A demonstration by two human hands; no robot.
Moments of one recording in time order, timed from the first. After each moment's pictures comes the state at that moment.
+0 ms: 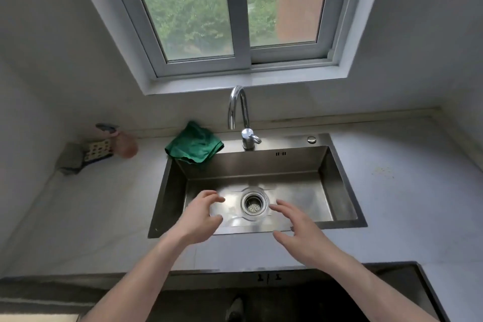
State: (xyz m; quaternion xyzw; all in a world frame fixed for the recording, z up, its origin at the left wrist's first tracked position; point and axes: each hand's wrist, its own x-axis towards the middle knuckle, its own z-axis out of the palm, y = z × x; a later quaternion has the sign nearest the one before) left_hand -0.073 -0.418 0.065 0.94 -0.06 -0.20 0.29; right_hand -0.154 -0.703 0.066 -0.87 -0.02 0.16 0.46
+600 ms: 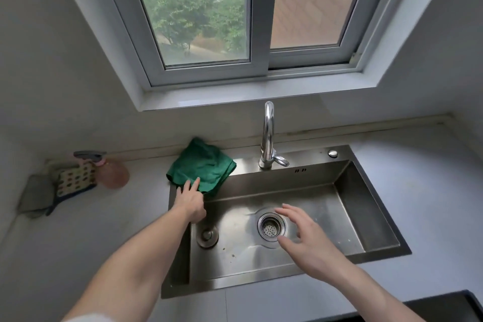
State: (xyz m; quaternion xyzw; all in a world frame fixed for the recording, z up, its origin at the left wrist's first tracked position) left_hand 0.179 -0.298 -0.030 0.95 -0.10 -0.30 -0.07; right_hand -0.022 -0.576 0.071 -0.89 0.07 0.12 0.44
